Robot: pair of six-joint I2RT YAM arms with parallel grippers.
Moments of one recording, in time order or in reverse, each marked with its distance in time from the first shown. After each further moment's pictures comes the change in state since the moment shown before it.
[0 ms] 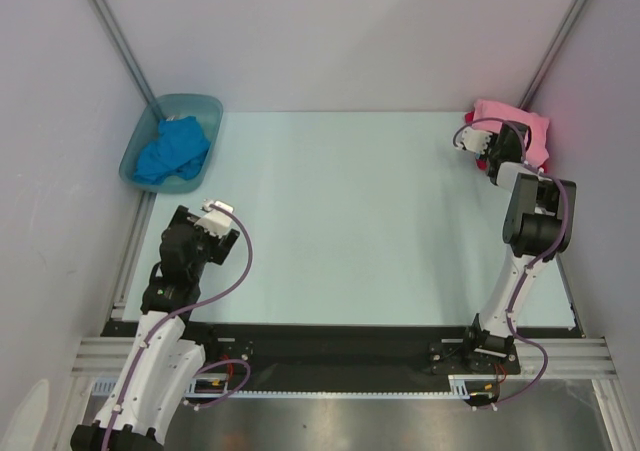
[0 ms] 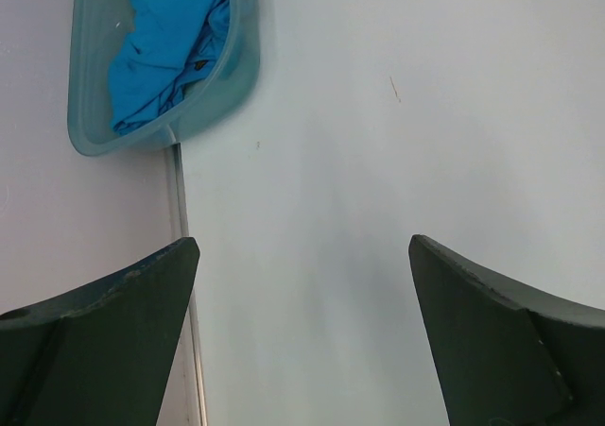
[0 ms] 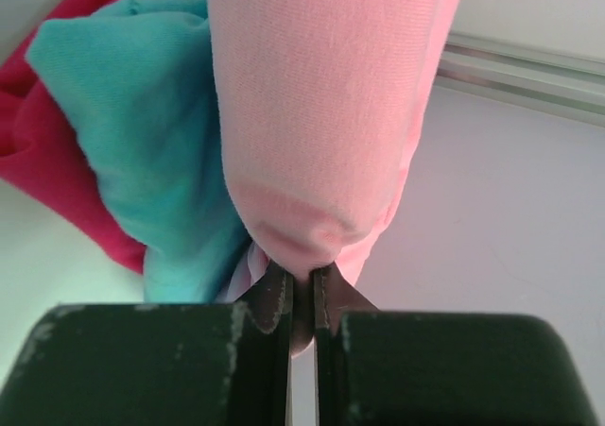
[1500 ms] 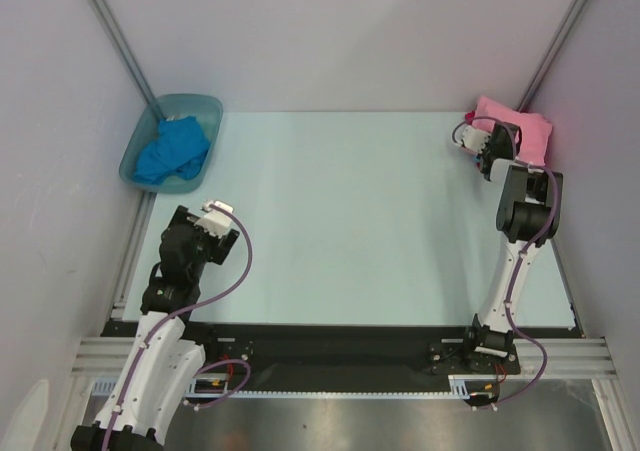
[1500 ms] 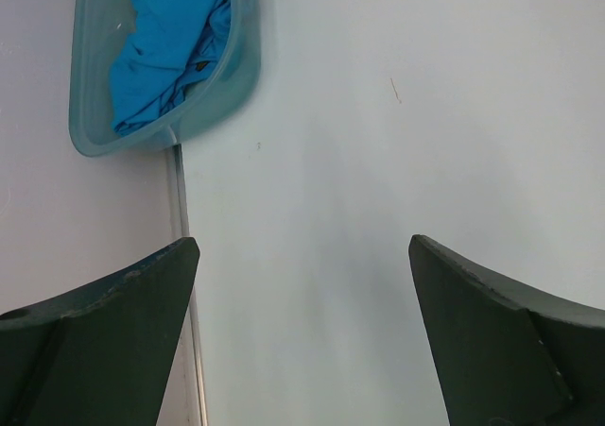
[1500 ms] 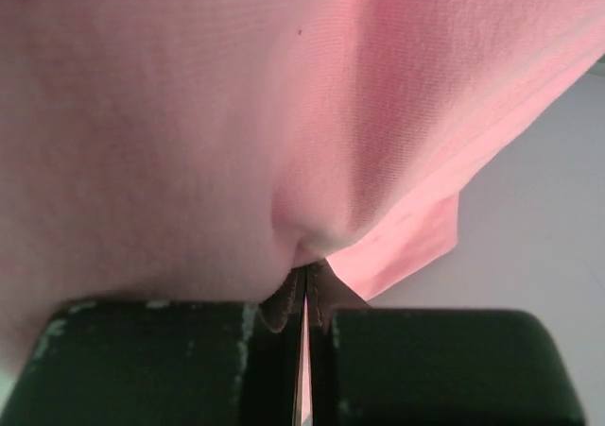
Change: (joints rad) left arm 0.000 -0.004 0.000 0.000 0.000 0.000; right arm 0.008 0.205 0.169 -0.015 0.128 0.101
